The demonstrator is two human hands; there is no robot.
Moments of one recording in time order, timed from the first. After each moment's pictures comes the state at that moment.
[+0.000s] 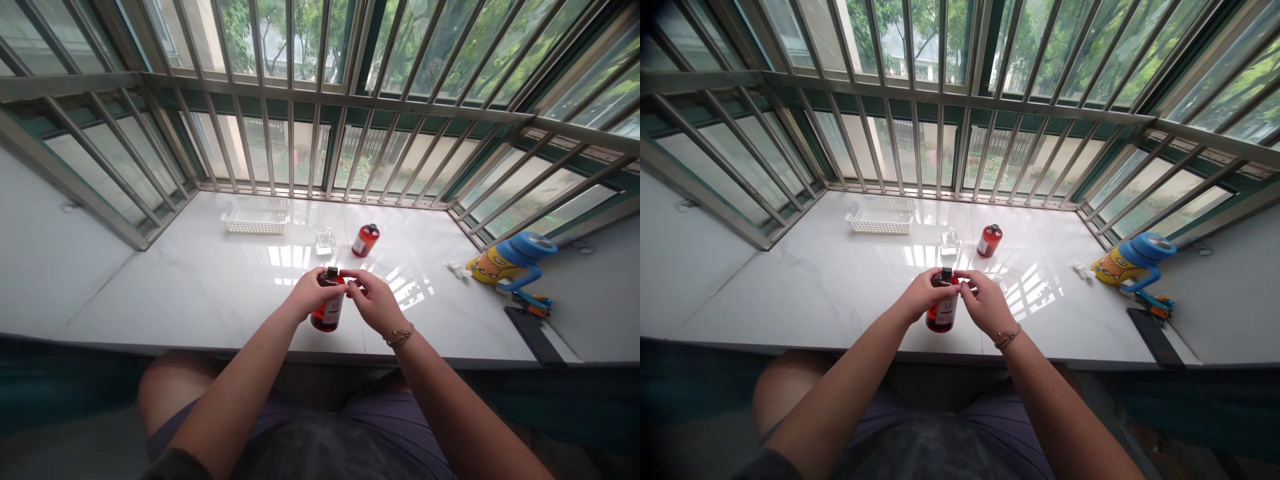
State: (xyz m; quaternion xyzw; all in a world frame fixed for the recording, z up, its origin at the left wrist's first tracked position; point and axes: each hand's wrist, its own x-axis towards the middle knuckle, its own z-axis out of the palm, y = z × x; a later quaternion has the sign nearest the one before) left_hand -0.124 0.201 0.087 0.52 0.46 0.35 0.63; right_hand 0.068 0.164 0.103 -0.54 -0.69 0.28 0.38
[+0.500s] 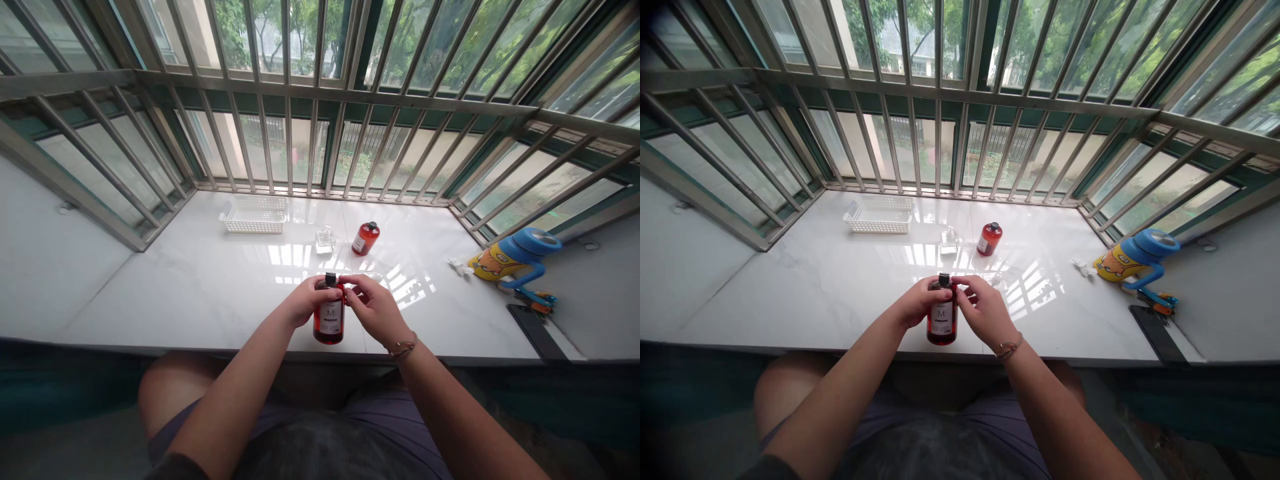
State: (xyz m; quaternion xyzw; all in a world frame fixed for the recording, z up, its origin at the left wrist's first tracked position) left_hand -0.128 0.197 0.072 0.43 0.29 0.36 0.78; right_hand 0.065 0.151 0.101 -0.52 -0.68 0.32 0.41
